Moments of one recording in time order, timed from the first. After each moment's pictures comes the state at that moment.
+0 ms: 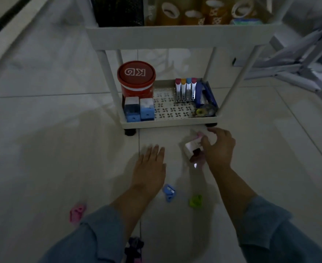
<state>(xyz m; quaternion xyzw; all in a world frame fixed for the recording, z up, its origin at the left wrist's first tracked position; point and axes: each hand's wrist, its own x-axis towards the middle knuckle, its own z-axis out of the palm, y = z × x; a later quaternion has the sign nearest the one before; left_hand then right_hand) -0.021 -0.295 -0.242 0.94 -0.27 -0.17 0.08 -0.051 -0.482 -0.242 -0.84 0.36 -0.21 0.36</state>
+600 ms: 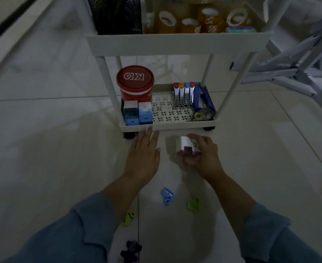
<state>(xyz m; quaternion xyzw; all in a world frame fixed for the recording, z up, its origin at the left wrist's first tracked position) 0.006 -0.296 -0.216 0.95 -0.29 -0.06 0.14 -0.059 -0.476 -0.248 -0.92 0.19 -0.09 0.34</state>
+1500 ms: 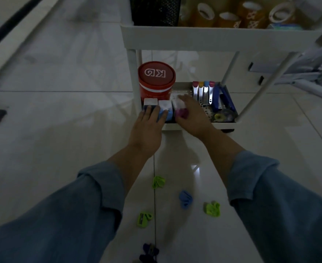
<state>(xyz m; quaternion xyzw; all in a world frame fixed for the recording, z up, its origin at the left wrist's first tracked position) 0.078 -0.278 -0.205 0.94 -0.33 0.01 0.00 0.066 -0.442 -0.208 -0.93 0.07 -0.07 0.35</state>
